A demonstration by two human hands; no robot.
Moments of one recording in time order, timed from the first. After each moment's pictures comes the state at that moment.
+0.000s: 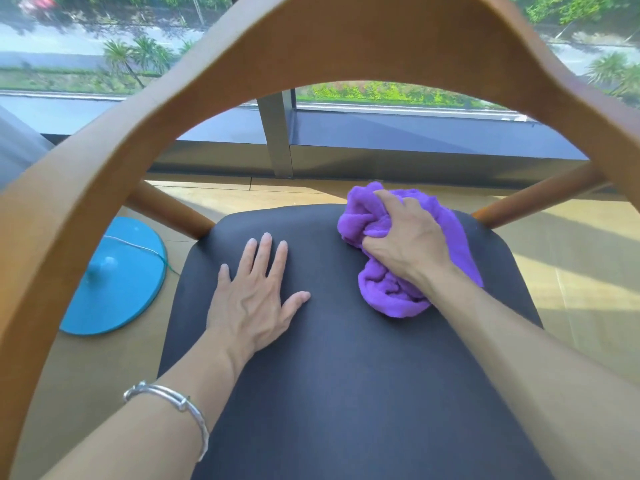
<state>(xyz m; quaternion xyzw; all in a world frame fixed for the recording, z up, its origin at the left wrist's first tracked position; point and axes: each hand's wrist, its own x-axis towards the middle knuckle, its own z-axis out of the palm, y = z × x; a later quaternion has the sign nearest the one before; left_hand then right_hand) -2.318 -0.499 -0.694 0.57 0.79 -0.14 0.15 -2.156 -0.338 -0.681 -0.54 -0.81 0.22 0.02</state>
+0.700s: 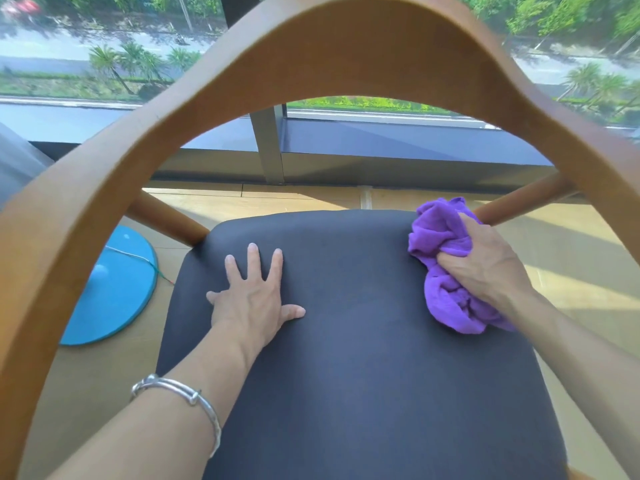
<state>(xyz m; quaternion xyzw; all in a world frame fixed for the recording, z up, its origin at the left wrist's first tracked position) -2.310 -0.487 -0.680 0.52 0.80 -0.19 0.23 -2.045 -0.312 -0.682 -0.62 -0.75 0.25 0.04</state>
